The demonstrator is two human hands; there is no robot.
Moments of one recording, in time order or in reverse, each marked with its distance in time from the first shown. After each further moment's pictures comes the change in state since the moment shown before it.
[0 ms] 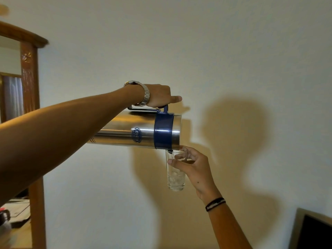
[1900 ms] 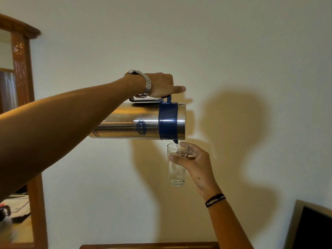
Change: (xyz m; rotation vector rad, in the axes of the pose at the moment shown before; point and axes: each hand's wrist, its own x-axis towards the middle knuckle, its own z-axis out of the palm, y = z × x) left_hand 0.009 0.004 -0.001 -0.007 0.059 0.039; right_hand 0.002 0.021 -0.003 0.010 0.049 0.063
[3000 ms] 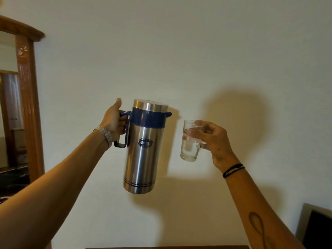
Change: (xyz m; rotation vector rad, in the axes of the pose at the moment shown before) left_hand -0.085 -0.105 0.113 -1.570 0.367 -0.652; right_hand 0.064 -0.049 -0.032 0.088 0.004 -0.013
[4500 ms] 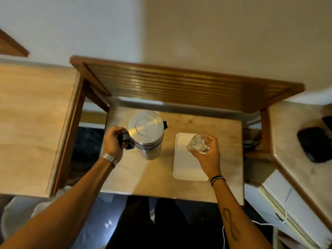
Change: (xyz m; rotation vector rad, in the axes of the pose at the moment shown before) left_hand -0.243 -0.622 -0.135 -0.040 0.517 -0.877; right_hand -0.400 0.525 -0.049 -0.443 -0.080 0.907
